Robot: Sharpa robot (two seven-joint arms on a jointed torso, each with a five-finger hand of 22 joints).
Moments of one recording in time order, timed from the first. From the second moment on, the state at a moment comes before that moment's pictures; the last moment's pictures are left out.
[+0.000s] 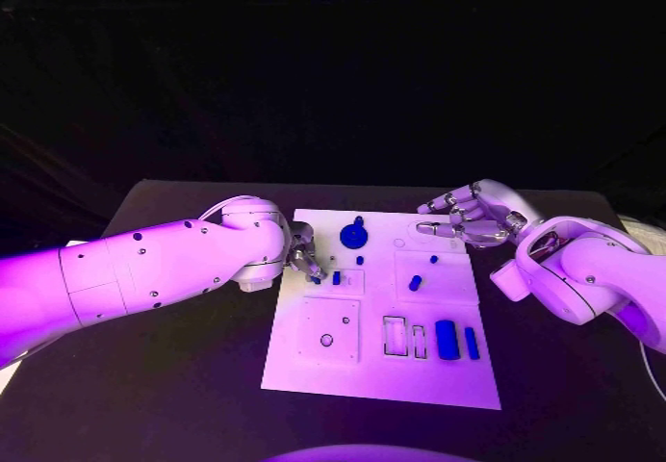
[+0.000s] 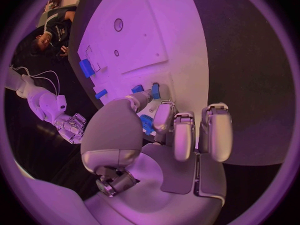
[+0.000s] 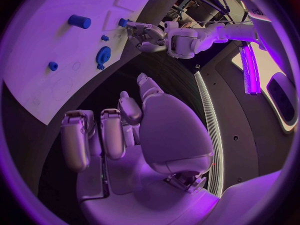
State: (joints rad) left arm 1.23 -0.72 -0.01 1.52 -1.21 0.17 -0.71; left_hand 1.06 -0.11 0.63 0.15 0.08 0.96 0.03 0.61 0.70 1.39 -0.04 1.25 1.19 1.47 -0.08 1.57 1.31 0.03 1.47 0.03 1.50 1.31; right arm 1.19 -0.95 0.03 1.68 -0.87 -0.37 0.00; right_hand 1.35 -0.08 0.04 0.14 0.27 0.98 0.14 0.07 0.09 1.36 0.06 1.07 1.24 1.46 -0.02 1.44 1.31 0.02 1.47 0.10 1.50 1.31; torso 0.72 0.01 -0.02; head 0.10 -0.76
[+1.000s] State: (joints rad) left arm 1.23 -0.71 -0.01 1.51 -1.20 0.18 -0.69; left_hand 0.99 -0.12 0.60 0.18 0.08 0.99 0.02 0.63 0.70 1.40 -0.05 1.25 1.20 1.47 -0.09 1.57 1.31 0.03 1.46 0.02 1.50 1.31; right arm 1.19 -0.95 0.03 1.68 -0.87 -0.37 0.00; right_hand 1.35 -0.08 0.04 0.14 0.27 0.98 0.14 0.07 0.09 1.36 0.06 1.07 1.24 1.46 -0.02 1.44 1.31 0.02 1.47 0.10 1.49 1.31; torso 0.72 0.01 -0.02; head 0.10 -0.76
